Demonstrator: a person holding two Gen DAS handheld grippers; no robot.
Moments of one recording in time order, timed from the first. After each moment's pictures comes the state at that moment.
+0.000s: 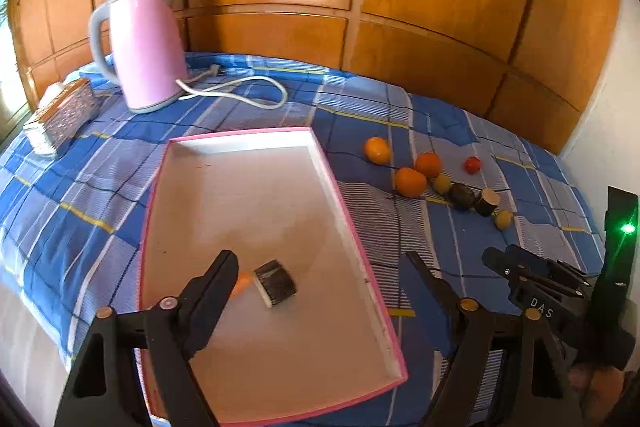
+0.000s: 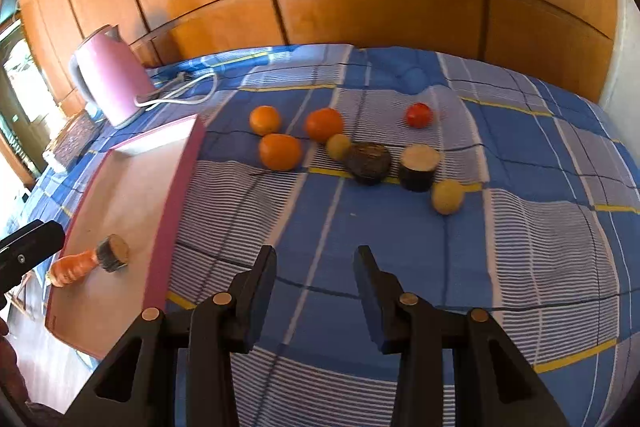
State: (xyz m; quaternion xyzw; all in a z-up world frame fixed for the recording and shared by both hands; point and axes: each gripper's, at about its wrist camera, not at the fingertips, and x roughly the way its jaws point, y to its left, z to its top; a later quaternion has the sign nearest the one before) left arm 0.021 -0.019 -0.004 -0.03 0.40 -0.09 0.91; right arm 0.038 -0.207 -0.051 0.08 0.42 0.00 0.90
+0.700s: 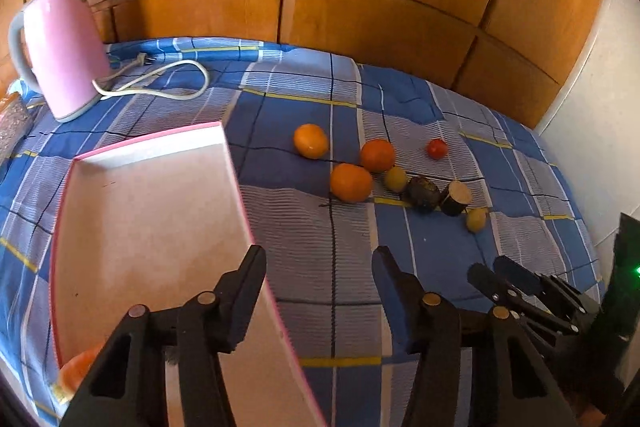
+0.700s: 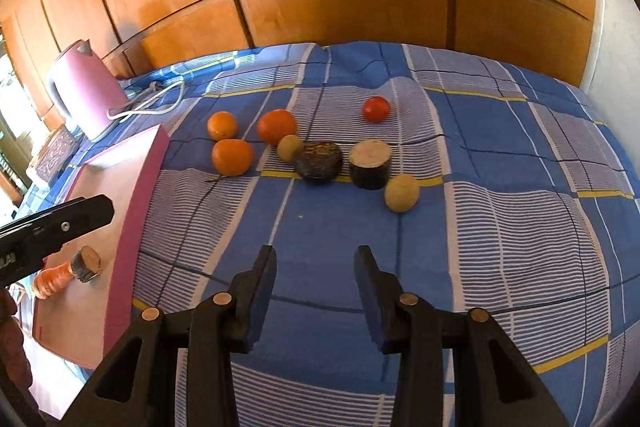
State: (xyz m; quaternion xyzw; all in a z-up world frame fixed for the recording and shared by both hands) left arm 0.085 -0.084 -0.021 -0.01 0.45 -0.15 0.88; right arm 0.039 -0.242 -0.056 0.10 0.43 -0.04 0.90
